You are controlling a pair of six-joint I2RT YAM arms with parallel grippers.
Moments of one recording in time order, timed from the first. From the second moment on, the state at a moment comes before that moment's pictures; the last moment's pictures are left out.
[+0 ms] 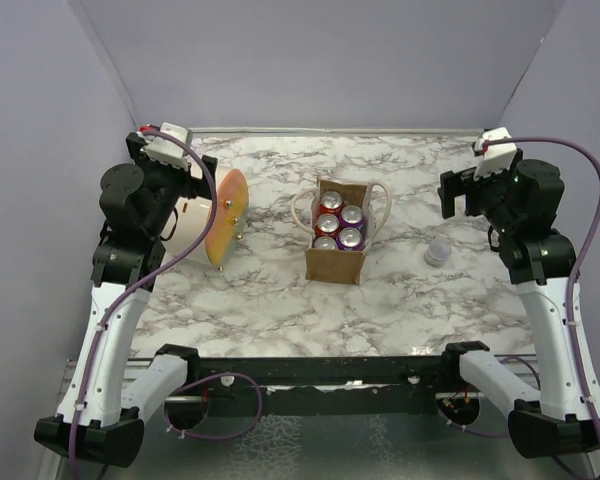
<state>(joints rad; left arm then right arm) -0.16 0.93 1.18 -0.25 0.09 0.17 0.06 0.95 1.24 -0.59 -0.08 -0.27</state>
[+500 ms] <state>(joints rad) -0.15 0.88 1.08 -0.26 0.08 0.19 0.06 0.83 1.19 -0.59 -0.06 -0.28</state>
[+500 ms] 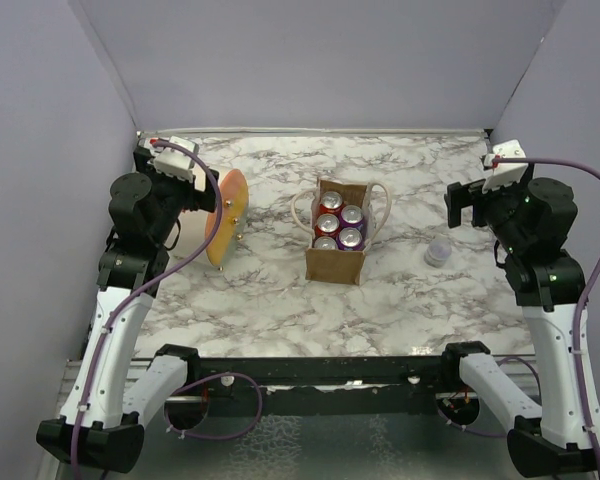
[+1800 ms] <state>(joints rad) -0.11 0.91 1.09 -0.33 0.07 0.18 0.03 0.79 1.15 -0.59 -0.04 -0.28</state>
